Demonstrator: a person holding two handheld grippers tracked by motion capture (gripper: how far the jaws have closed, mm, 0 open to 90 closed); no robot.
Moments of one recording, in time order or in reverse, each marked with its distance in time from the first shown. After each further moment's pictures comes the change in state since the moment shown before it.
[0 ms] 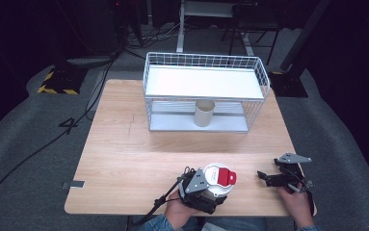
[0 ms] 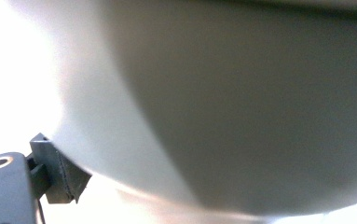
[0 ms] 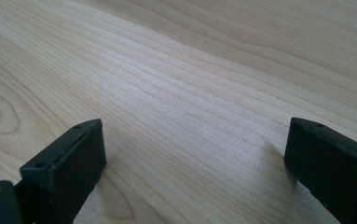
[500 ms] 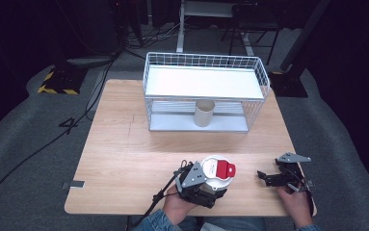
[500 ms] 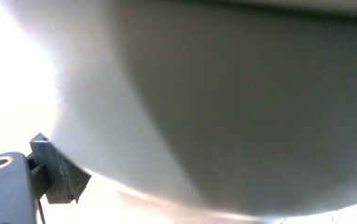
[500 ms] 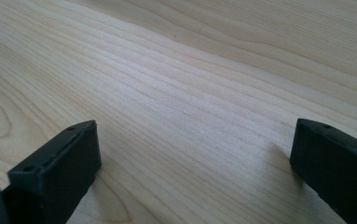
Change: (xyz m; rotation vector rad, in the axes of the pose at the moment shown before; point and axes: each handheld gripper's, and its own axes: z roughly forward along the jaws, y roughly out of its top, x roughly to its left) left arm 0.004 0.023 -0.015 -0.045 0.015 0.000; right arm 0.000 0.001 0.001 0.010 -0.018 0.016
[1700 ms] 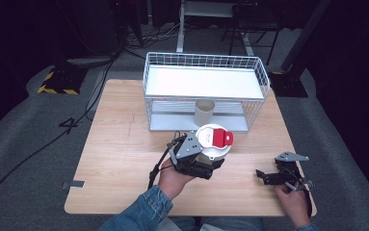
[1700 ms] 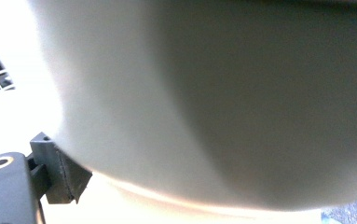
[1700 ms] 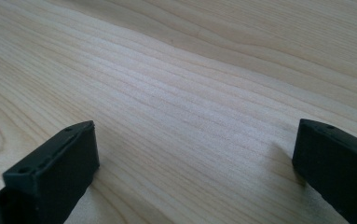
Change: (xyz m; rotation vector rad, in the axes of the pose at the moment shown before) left arm 0.040 0.073 -0.025 -0.057 0.080 0.051; right arm 0.003 0.004 0.004 0.005 -0.024 0.024
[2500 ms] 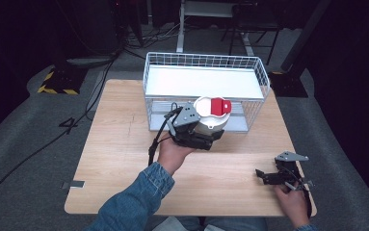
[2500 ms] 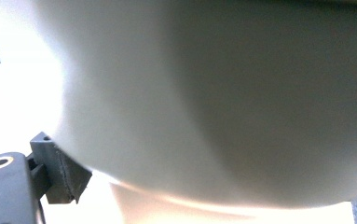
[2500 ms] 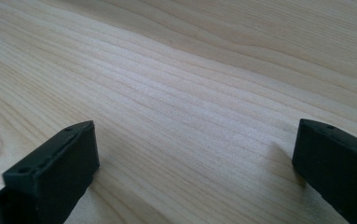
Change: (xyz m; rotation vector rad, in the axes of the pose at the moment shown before) left arm 0.044 0.050 0.001 -0.045 0.048 -0.014; right arm 0.001 0.001 0.001 0.001 -0.007 0.007
